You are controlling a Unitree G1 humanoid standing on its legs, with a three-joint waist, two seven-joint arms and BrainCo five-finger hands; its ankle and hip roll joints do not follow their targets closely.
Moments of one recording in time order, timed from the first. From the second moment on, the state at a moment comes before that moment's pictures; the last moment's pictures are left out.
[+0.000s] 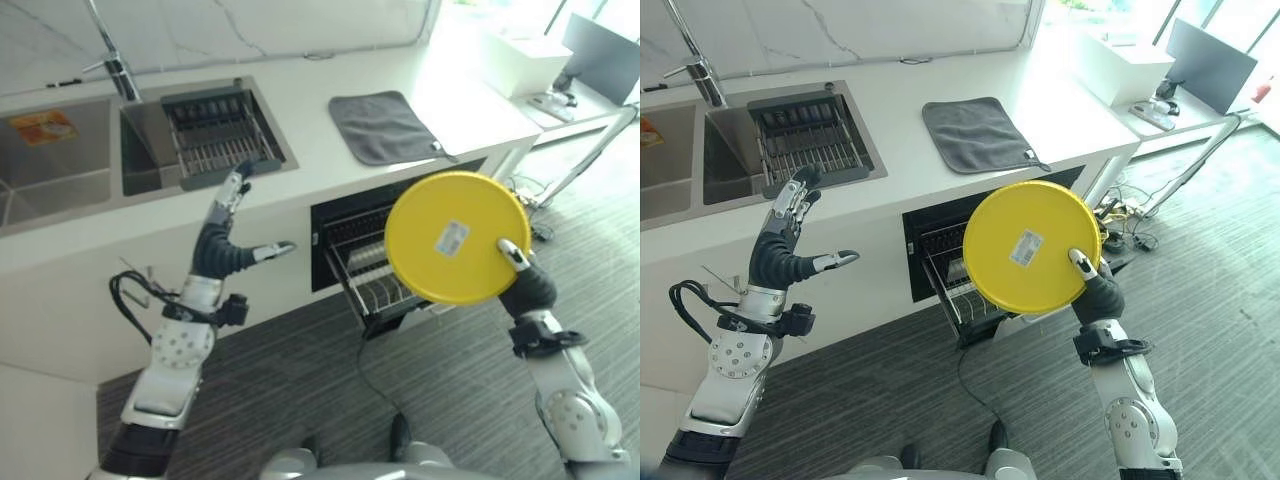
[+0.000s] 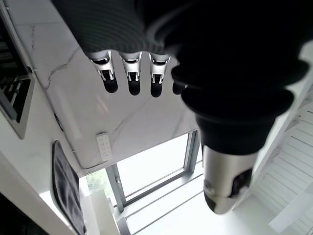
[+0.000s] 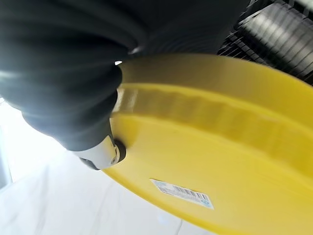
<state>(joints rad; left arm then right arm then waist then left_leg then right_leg) 0.01 0.48 -0.05 -0.24 -0.07 -0.36 0.08 0.16 -0.34 -0.10 -0.24 0.98 0.09 0.08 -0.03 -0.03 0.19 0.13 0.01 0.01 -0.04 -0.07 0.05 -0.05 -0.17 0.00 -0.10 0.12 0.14</state>
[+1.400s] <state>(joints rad) 0.26 0.24 0.28 0.98 -0.56 -0.14 0.29 0.13 -0.86 -0.16 -0.17 -0.62 -0.44 -0.23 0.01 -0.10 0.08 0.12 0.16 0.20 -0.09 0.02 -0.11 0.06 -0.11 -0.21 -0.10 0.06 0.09</state>
